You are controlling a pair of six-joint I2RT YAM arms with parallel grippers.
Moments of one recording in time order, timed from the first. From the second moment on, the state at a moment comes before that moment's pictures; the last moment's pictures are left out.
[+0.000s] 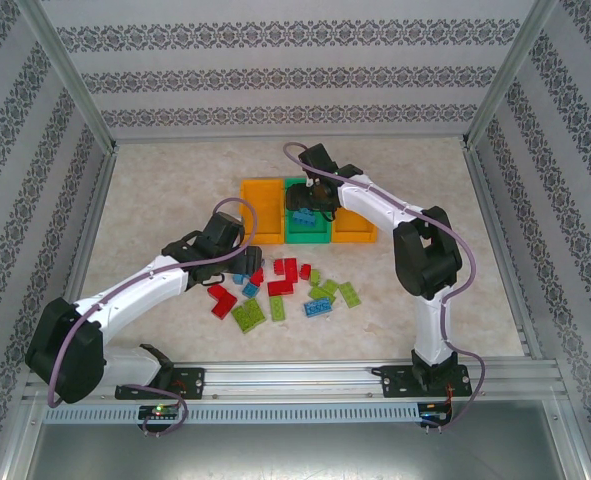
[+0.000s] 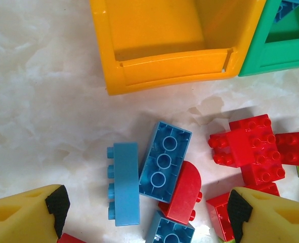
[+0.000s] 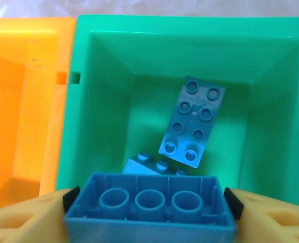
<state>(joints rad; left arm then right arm) -0.55 1.29 0.83 -0.50 -0.11 -0.45 0.51 2.05 1.66 -0.63 -0.03 0.46</state>
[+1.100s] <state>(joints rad) -0.55 1.25 0.79 -0.52 -0.15 -0.45 0.62 1.63 1.22 -0.63 -0.09 -0.03</state>
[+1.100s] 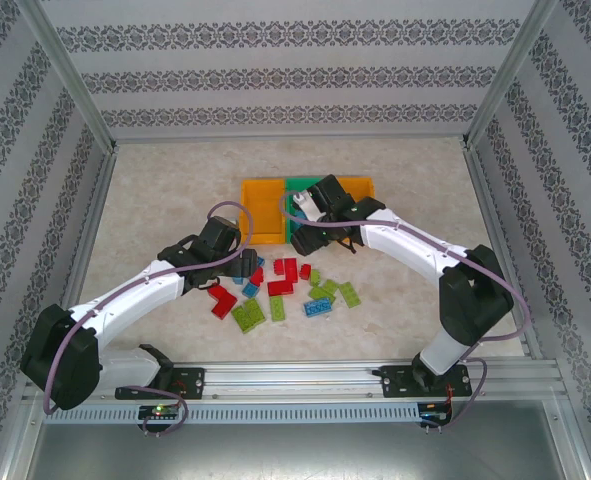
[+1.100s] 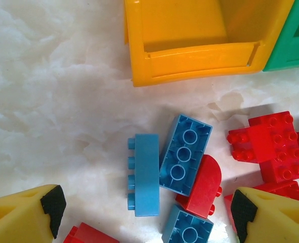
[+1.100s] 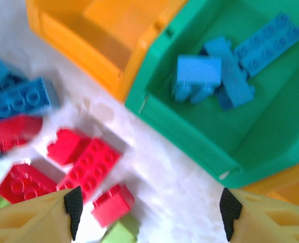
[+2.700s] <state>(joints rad) -0.54 1.22 0.75 -0.52 -0.16 -0.47 0.76 1.70 1.04 -0.63 0.10 0.44</state>
